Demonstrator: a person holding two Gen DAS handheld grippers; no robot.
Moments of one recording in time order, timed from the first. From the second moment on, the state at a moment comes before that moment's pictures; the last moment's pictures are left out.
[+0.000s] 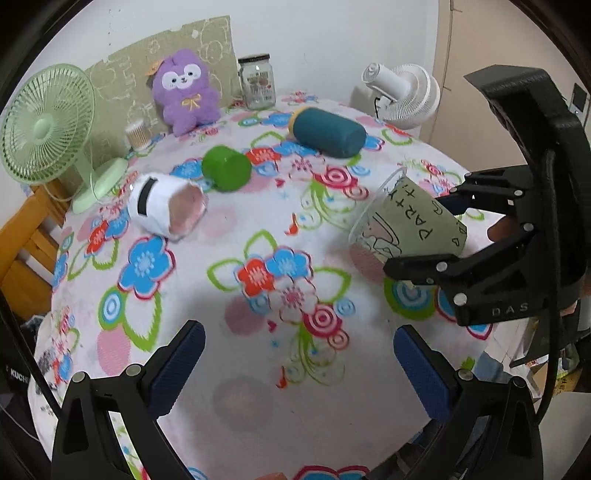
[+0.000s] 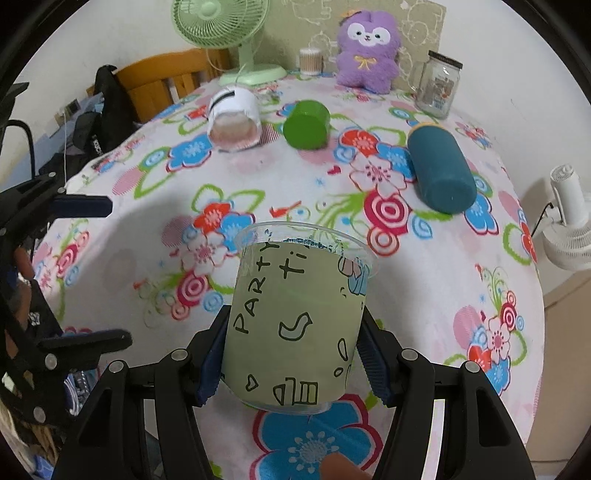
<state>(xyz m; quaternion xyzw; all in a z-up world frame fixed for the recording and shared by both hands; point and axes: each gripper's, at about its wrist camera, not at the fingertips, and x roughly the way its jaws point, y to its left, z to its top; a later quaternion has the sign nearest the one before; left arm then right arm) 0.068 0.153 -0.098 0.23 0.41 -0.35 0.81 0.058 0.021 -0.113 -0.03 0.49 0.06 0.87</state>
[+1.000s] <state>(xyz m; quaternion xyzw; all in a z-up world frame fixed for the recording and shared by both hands) 0.062 0.153 -0.090 0.06 0.46 -0.33 0.82 0.027 -0.045 -0.069 0.03 0.45 0.04 0.89</state>
